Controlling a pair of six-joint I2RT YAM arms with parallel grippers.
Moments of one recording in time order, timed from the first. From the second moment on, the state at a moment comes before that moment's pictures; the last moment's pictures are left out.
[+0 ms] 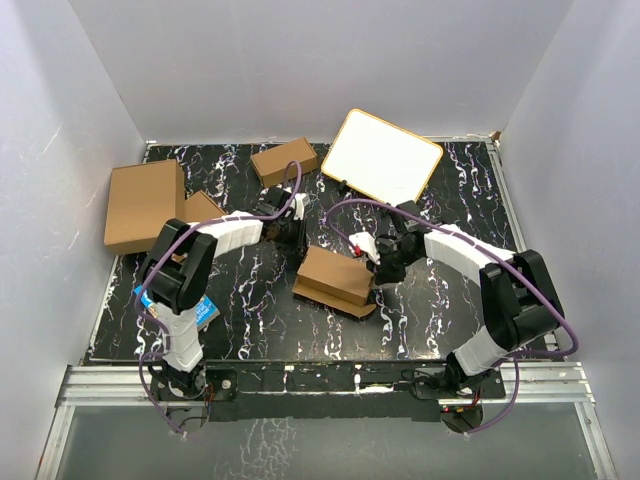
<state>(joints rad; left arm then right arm) -0.51 1.89 1.15 -0.29 0.33 -0.33 0.35 1.56 0.94 -0.64 -0.61 -1.05</state>
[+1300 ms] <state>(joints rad) -0.57 1.12 0.55 0.04 0.50 0.03 0.25 1.36 0.91 -0.95 -1.01 -1.63</state>
